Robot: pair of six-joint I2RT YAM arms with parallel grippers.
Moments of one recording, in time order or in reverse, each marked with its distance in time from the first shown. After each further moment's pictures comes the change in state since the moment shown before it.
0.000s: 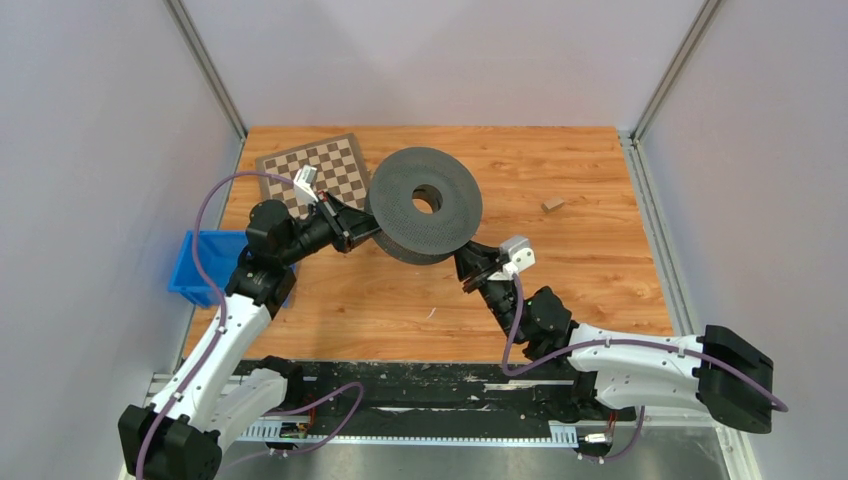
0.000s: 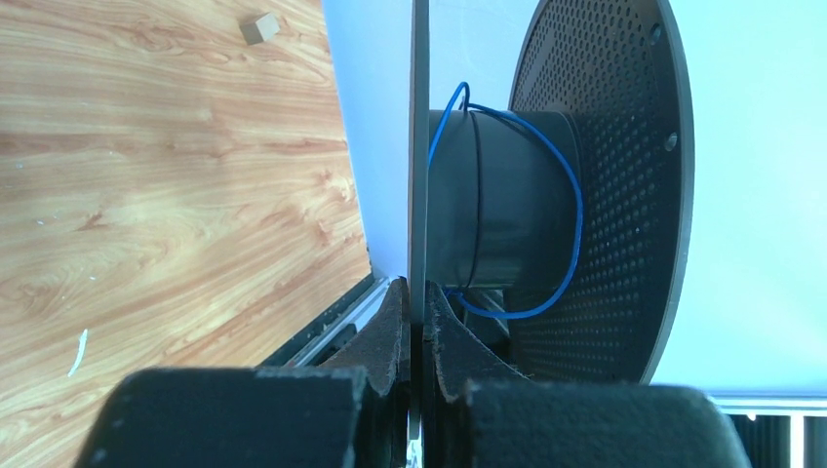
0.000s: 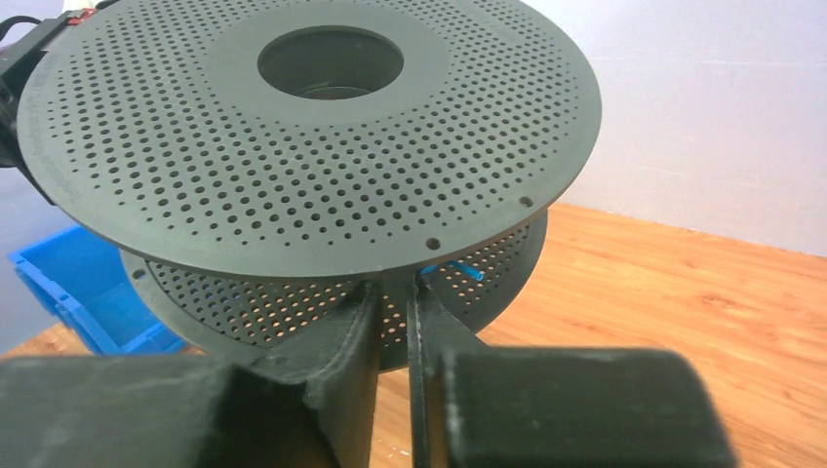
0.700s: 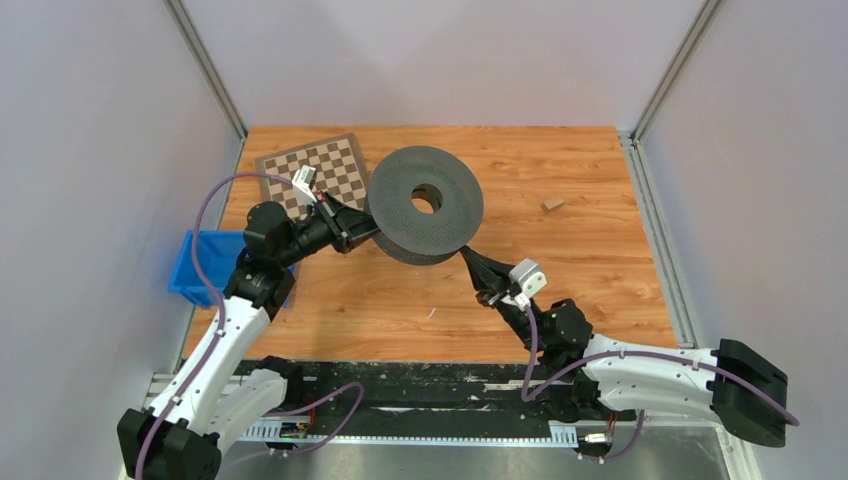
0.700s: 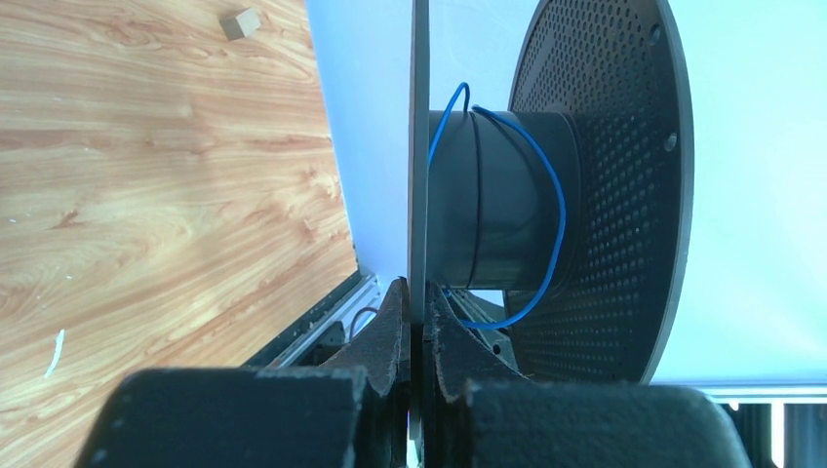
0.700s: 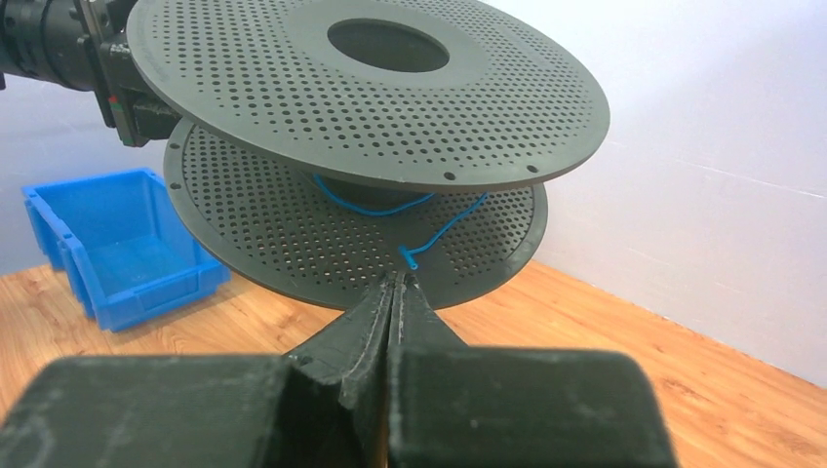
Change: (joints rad) left arm 0.000 -0.016 -0.003 0.013 0.014 -0.029; right arm -0.018 -0.124 -0.143 0.103 -0.192 -0.206
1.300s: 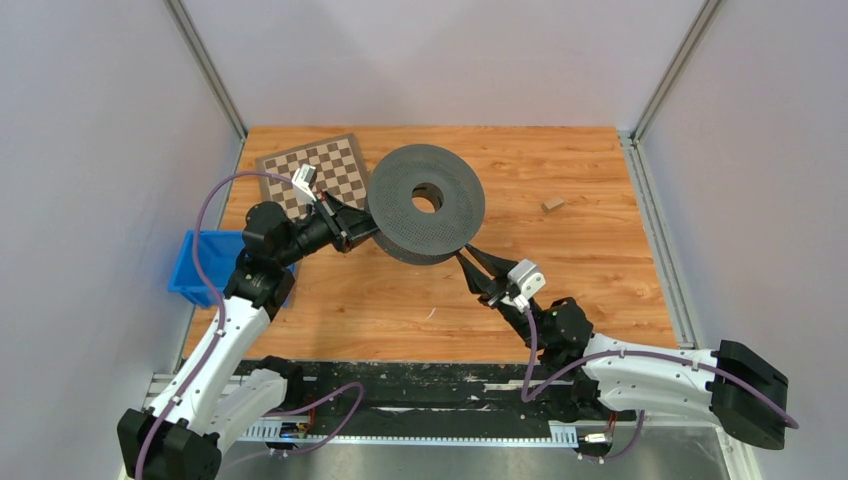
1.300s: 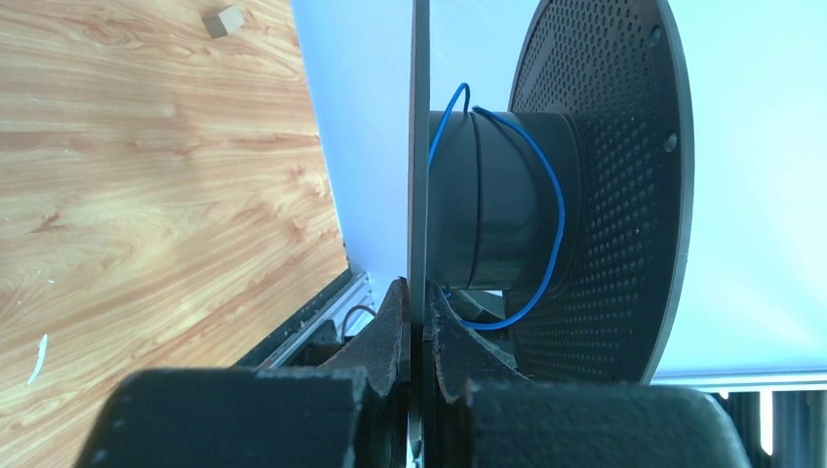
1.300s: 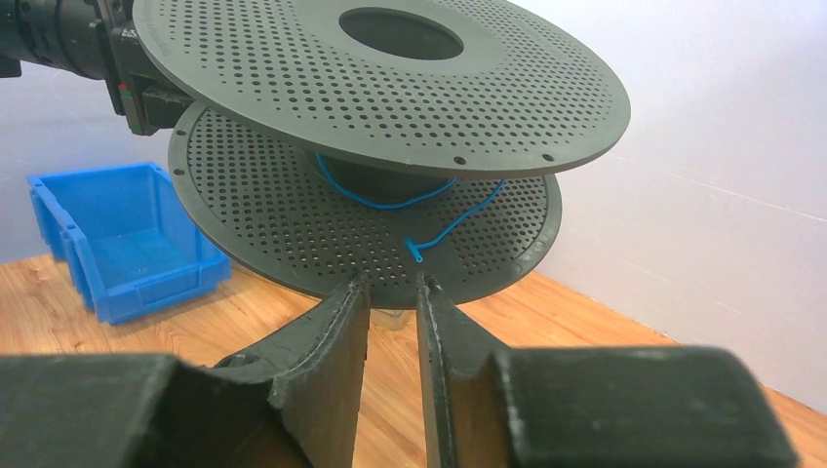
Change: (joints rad) left arm 0.000 0.000 0.000 0.029 0.017 -0.020; right arm -0.026 -0.005 0.000 0.002 -0.058 -0.016
